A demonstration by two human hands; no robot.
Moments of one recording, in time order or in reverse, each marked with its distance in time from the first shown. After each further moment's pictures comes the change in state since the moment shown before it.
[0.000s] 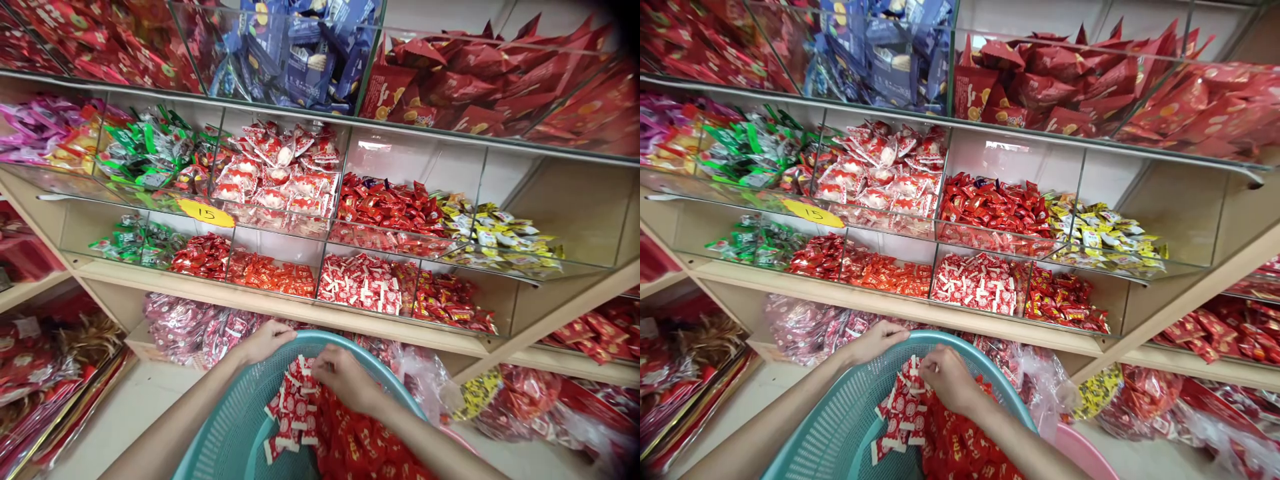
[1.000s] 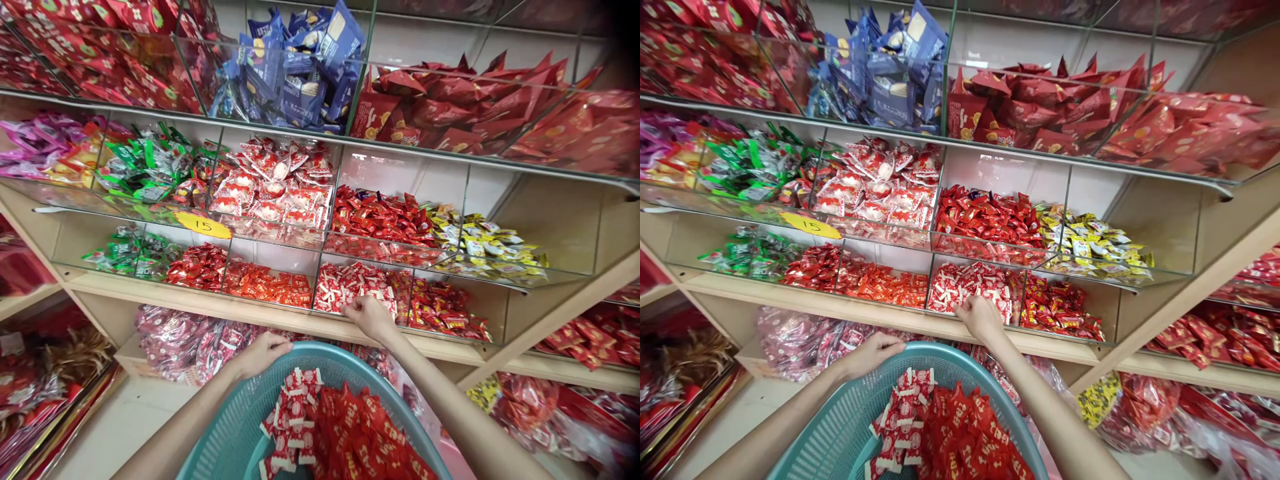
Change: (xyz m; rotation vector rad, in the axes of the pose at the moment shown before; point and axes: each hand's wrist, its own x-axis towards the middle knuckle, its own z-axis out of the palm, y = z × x) left_hand -0.002 0.002 0.000 -0.013 0.013 -0.051; right_hand 0.062 0.011 -0.095 -0.493 0.317 0.298
